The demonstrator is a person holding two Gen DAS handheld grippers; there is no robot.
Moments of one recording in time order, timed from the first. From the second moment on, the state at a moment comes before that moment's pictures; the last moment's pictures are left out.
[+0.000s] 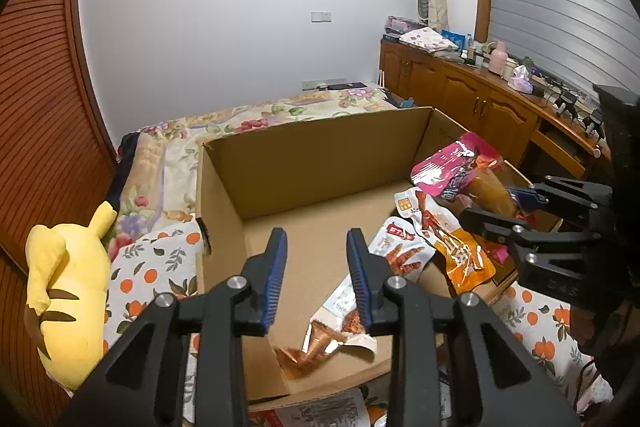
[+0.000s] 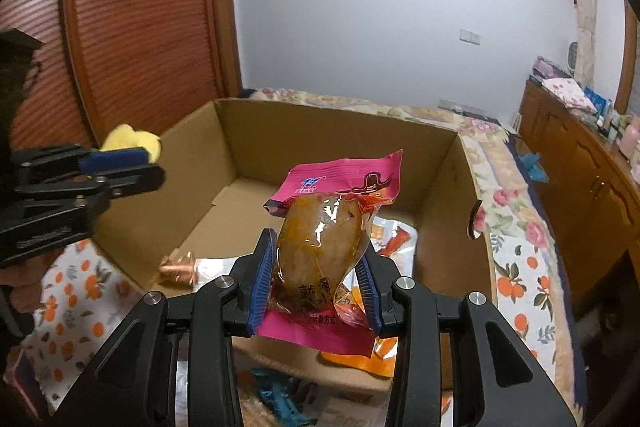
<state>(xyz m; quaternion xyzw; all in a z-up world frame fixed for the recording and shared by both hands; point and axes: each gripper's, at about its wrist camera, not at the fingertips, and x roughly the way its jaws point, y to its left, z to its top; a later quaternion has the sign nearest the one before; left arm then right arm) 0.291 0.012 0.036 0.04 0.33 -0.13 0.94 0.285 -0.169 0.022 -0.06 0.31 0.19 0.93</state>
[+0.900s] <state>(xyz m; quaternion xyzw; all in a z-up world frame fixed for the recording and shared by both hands) 0.239 0.041 0.055 0.01 0.29 -0.14 0.95 0.265 -0.175 0.032 -0.03 0.29 0.22 0.93</state>
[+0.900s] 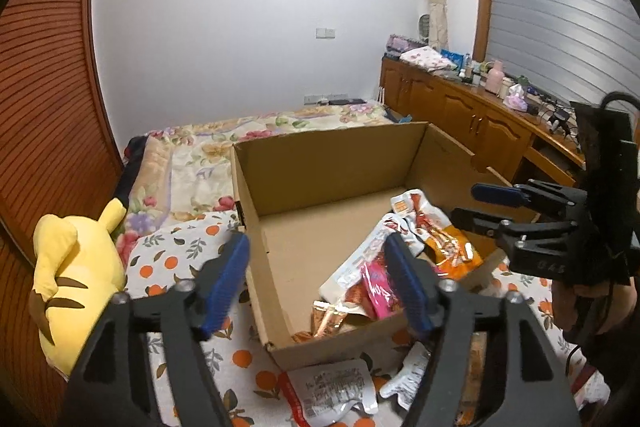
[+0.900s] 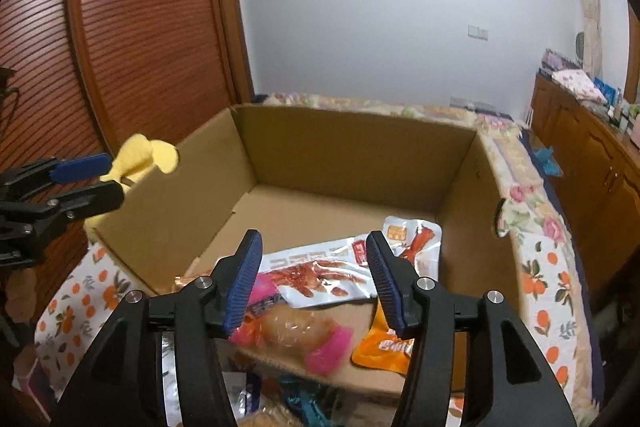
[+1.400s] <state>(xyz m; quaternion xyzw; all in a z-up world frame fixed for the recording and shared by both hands) 0.173 0.009 0.052 0.04 0.29 -0.19 0.94 0.175 -0.230 0.018 -0.04 0.28 0.22 0.93</state>
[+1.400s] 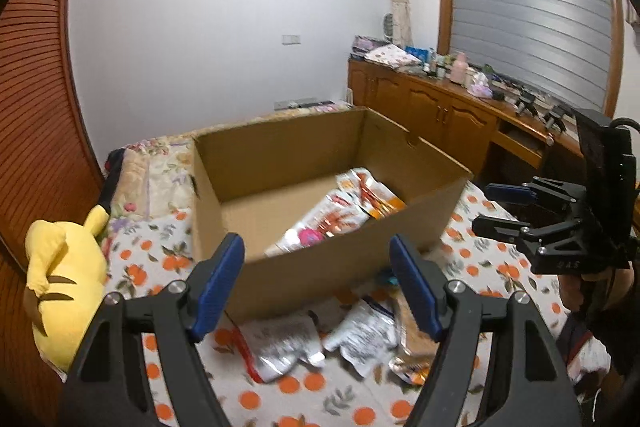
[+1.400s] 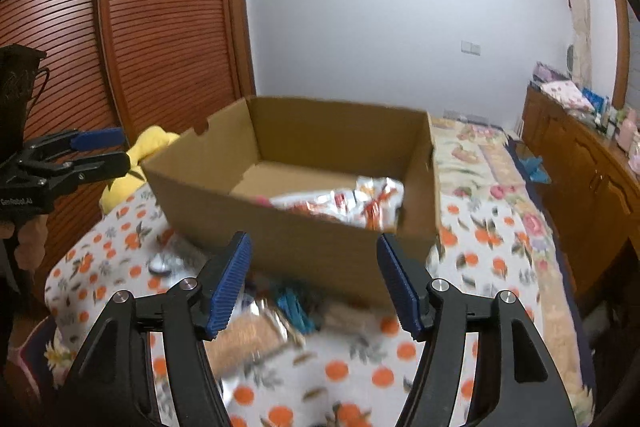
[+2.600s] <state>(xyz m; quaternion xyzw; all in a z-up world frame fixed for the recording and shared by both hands) 0.182 -0.111 -0.076 0.09 0.42 -0.25 0.87 0.208 -0.241 -0.059 -0.05 0.38 0.20 0.90</state>
